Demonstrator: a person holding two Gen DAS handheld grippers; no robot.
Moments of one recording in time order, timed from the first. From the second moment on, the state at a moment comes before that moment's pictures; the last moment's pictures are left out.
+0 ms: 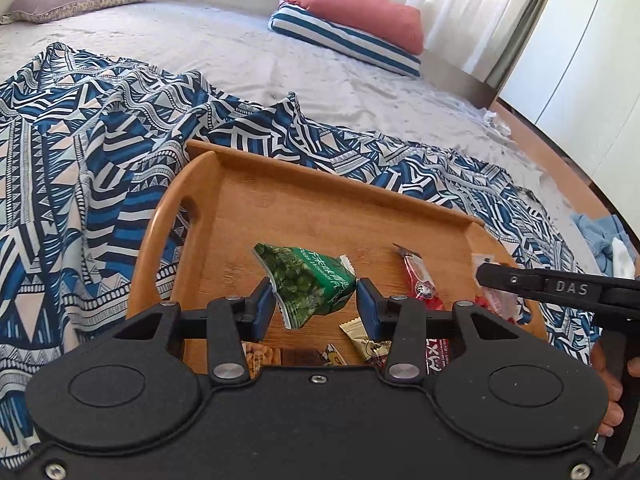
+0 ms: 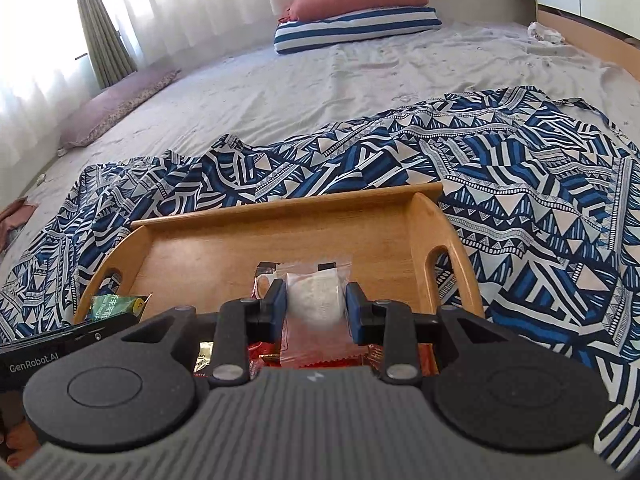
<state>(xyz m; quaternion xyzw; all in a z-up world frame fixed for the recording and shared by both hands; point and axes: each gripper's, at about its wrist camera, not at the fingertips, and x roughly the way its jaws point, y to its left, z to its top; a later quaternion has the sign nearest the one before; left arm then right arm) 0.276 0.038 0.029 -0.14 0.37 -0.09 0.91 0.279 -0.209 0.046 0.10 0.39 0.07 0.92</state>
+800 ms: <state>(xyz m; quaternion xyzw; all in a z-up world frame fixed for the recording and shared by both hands) 0.281 0.016 0.011 -0.10 0.37 -0.10 0.92 0.299 -0.200 0.012 0.09 0.40 0.07 0.91</state>
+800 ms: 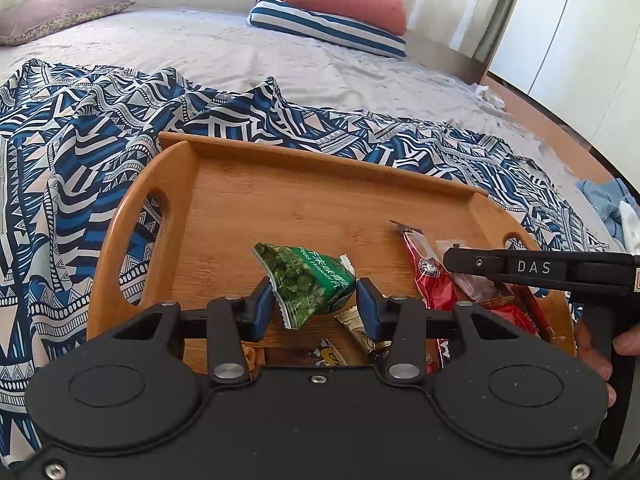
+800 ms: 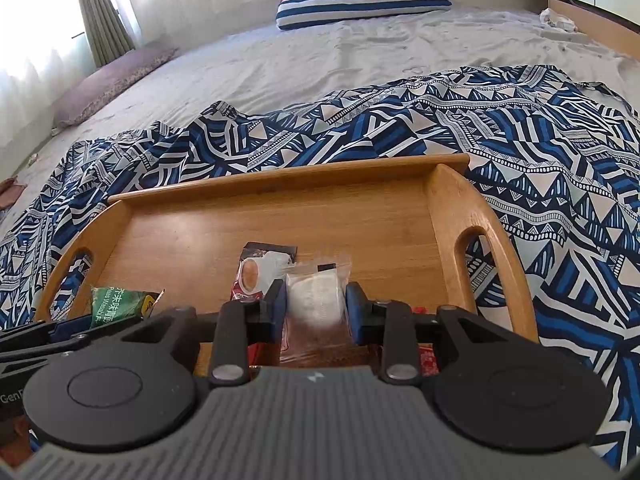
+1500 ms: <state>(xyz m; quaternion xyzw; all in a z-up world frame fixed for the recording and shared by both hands) 0.251 0.021 0.046 -0.06 0.33 -0.10 0.94 0.274 -0.202 0.044 0.08 0.36 0.09 0.93</state>
